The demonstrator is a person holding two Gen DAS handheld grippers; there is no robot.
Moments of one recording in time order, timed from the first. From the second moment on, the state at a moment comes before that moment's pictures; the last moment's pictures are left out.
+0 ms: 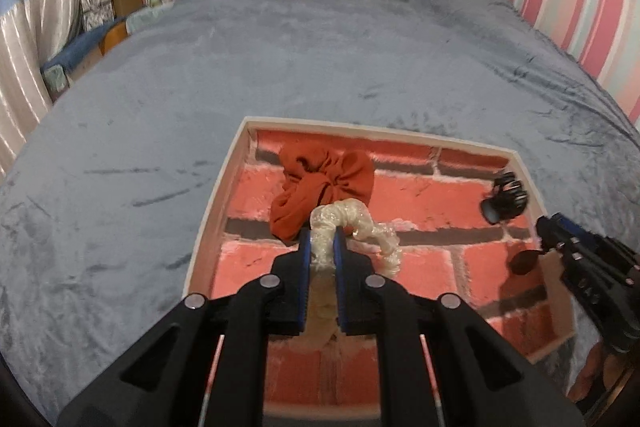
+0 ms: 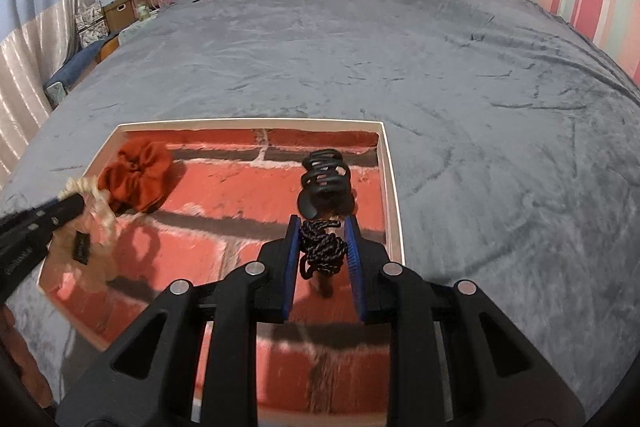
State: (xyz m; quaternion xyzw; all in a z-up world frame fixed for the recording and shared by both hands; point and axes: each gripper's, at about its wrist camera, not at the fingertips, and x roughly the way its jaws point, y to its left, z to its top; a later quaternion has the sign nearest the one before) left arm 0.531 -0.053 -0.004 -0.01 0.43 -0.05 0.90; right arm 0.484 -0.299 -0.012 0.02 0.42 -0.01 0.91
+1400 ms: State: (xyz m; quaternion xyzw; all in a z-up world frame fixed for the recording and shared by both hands) left arm 0.359 -0.008 0.099 0.02 0.34 -0.02 0.94; right arm 0.343 -0.312 0.077 0.04 0.39 0.04 0.92
